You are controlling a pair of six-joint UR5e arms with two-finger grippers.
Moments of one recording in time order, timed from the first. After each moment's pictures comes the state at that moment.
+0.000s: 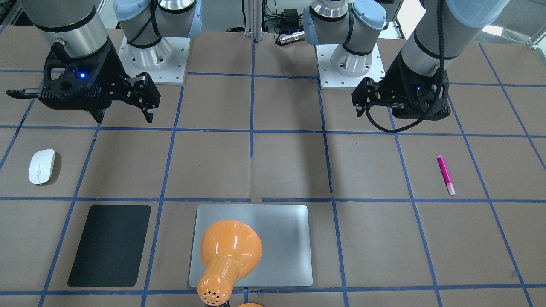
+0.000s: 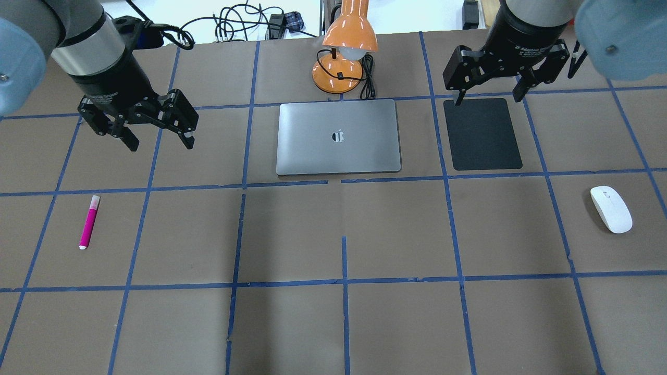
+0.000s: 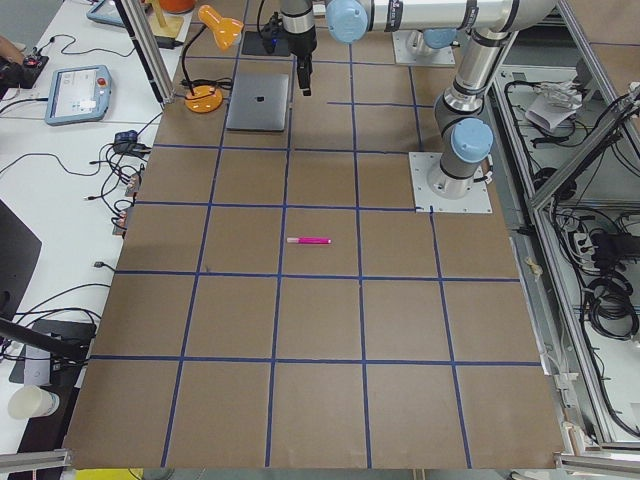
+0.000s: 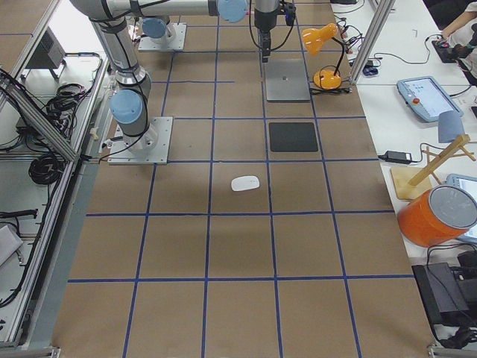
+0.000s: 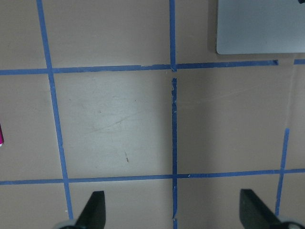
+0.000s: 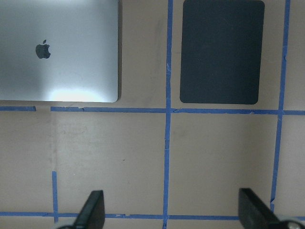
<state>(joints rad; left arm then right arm) -1.50 -1.60 -1.57 -1.66 1.56 0.09 1.58 -1.53 1.52 -1.61 -1.56 -0.01</state>
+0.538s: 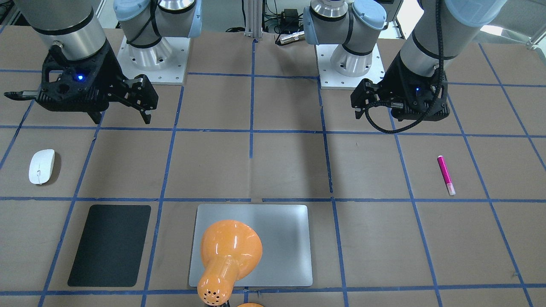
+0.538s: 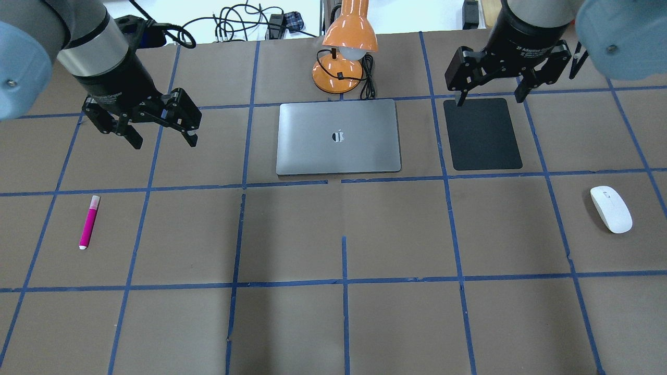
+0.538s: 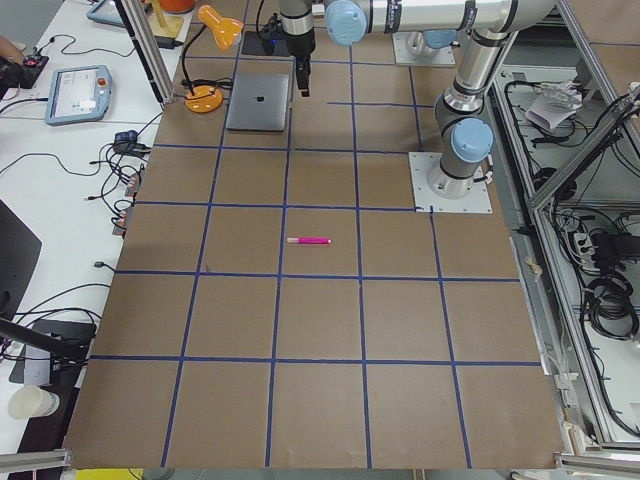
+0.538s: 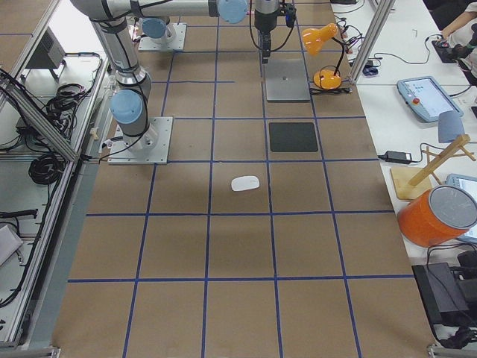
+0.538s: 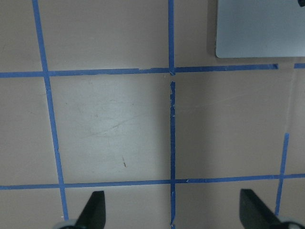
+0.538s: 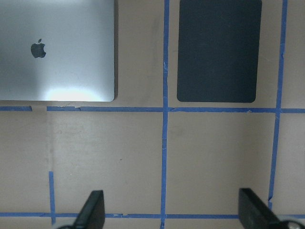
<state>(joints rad) -1.50 -1.60 -1.58 -1.63 1.55 0.10 1.57 -1.52 1.52 -1.61 -1.57 -0.02</state>
